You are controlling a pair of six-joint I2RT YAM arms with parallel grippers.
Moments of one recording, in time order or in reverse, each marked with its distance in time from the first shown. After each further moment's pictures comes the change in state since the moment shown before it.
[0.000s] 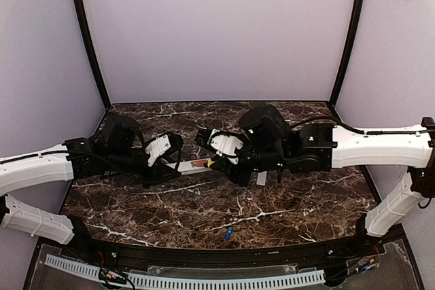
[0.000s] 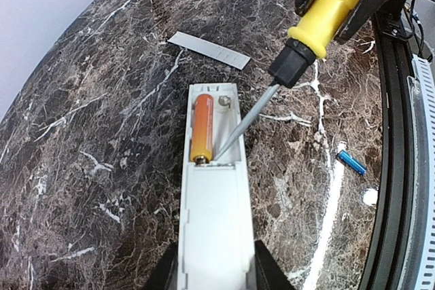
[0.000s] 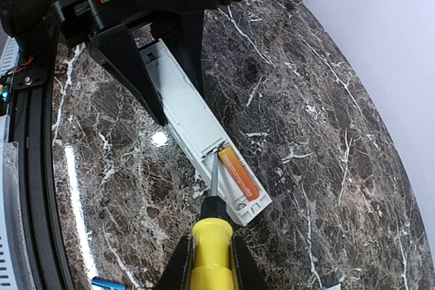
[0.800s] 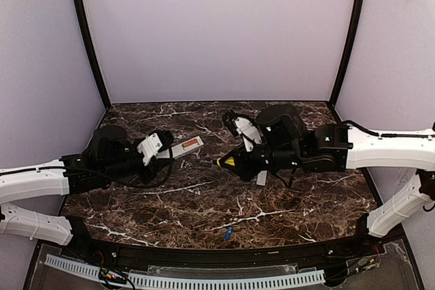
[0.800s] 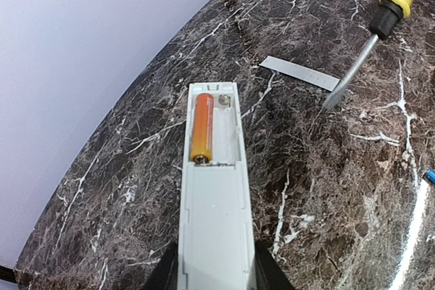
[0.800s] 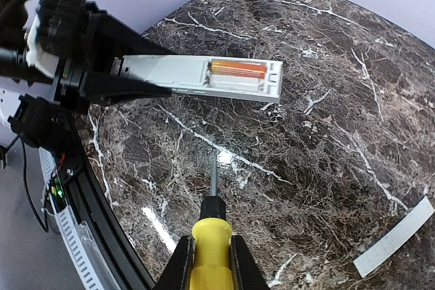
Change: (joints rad) left arm -0.014 -0.101 -0.170 0.305 -0.274 0.064; right arm -0.031 -0.111 -0.086 0.018 0.004 0.575
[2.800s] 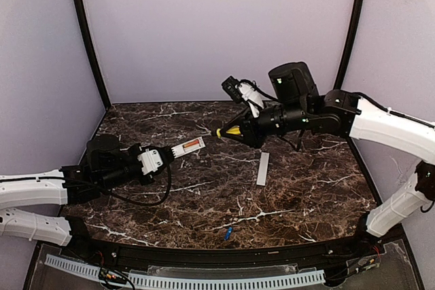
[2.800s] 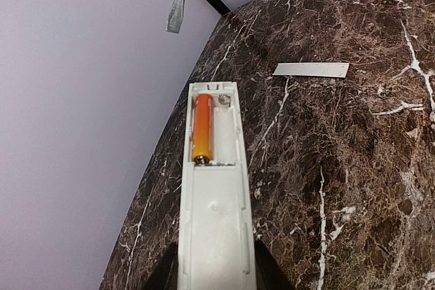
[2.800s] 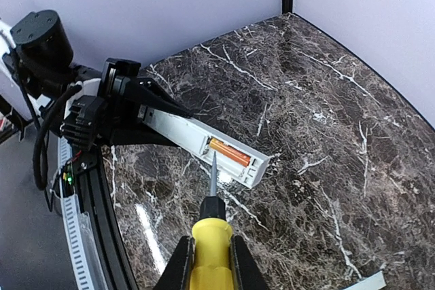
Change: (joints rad) left arm -0.044 -0.060 -0.124 0.211 -0.078 0.346; right arm -0.183 0.045 0.228 -0.109 -0.302 -0.230
